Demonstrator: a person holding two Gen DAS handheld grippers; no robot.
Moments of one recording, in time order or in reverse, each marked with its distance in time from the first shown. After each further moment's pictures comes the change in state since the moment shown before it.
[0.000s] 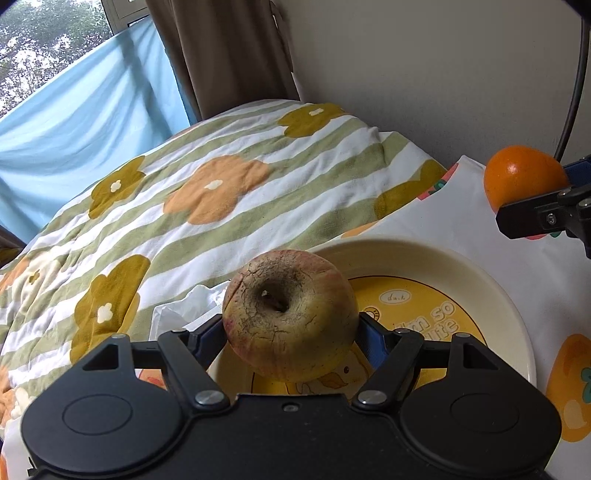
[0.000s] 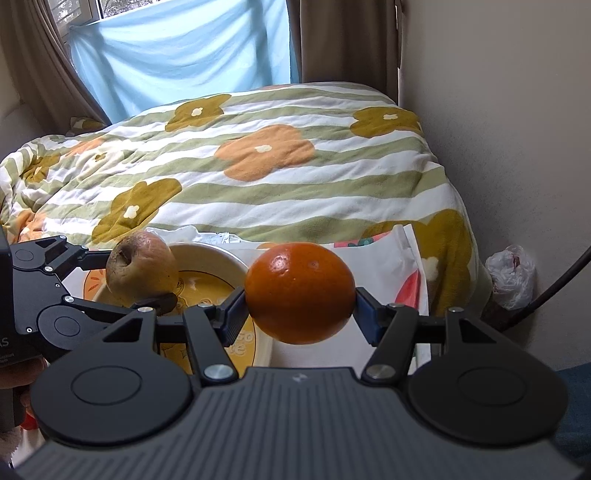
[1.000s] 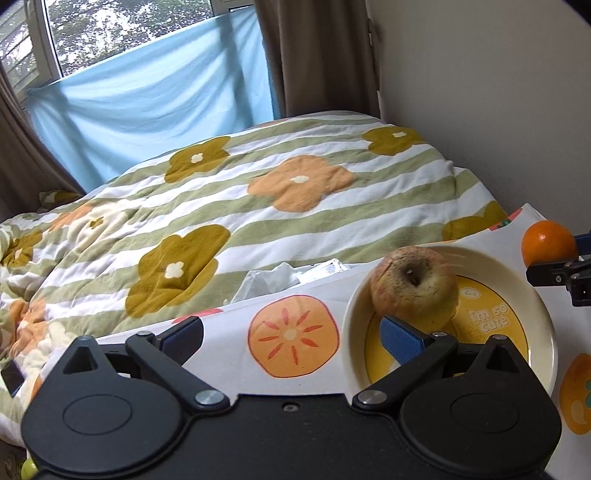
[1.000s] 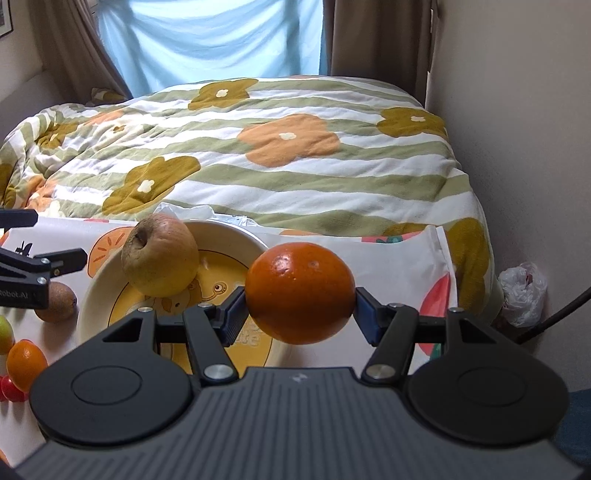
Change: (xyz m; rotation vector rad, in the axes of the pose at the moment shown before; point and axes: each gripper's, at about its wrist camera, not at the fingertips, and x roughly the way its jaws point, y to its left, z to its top) left arm -0.070 0.075 -0.036 -0.244 -0.020 0.152; right arm 0.018 0.030 -0.010 -0.156 0.015 0.025
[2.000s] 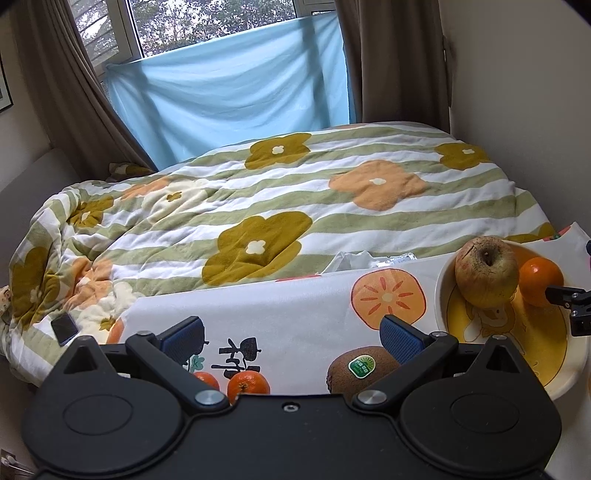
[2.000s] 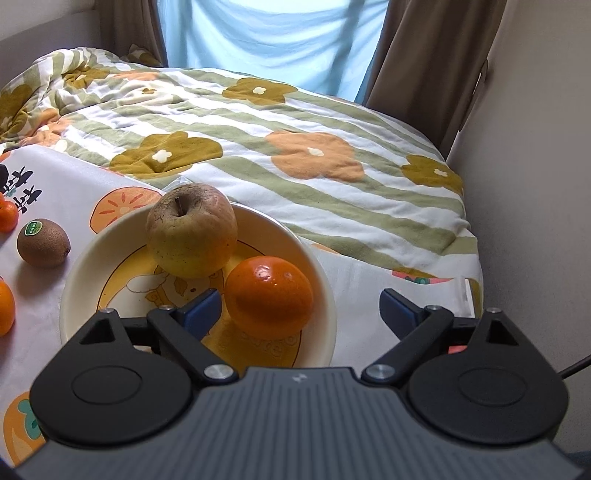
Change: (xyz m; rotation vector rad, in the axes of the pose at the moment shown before) left arm -0.058 0.055 -0.036 -0.131 -0.012 0.170; right arm 0.007 0.044 -0.015 -0.226 -0.075 -0.063
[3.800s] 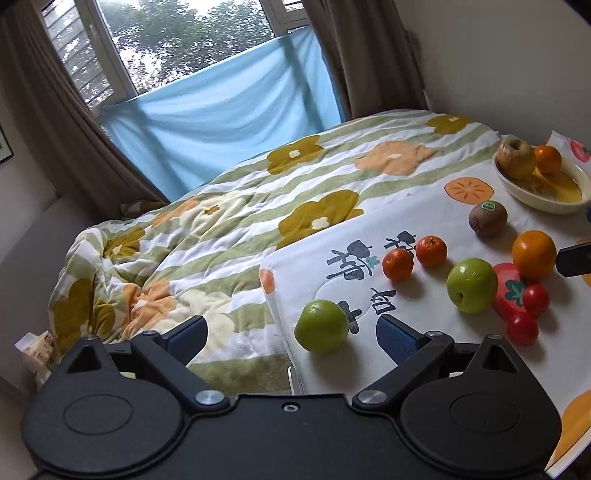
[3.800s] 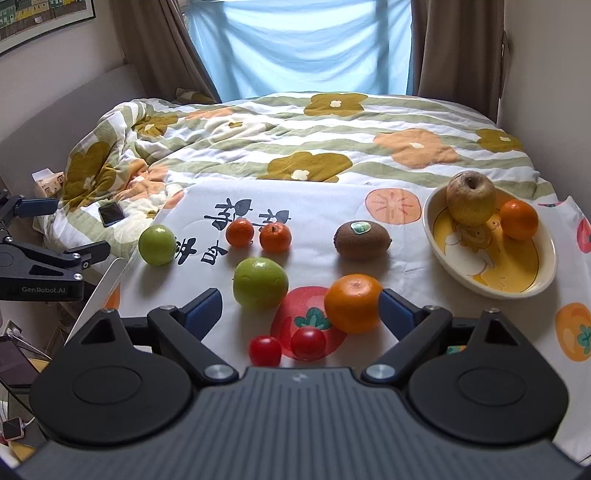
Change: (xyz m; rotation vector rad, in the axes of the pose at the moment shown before) left arm -0.052 0.205 -0.114 0.255 -0.093 -0.035; right arm -0.137 0.272 0.001 0.255 -0.002 0.185
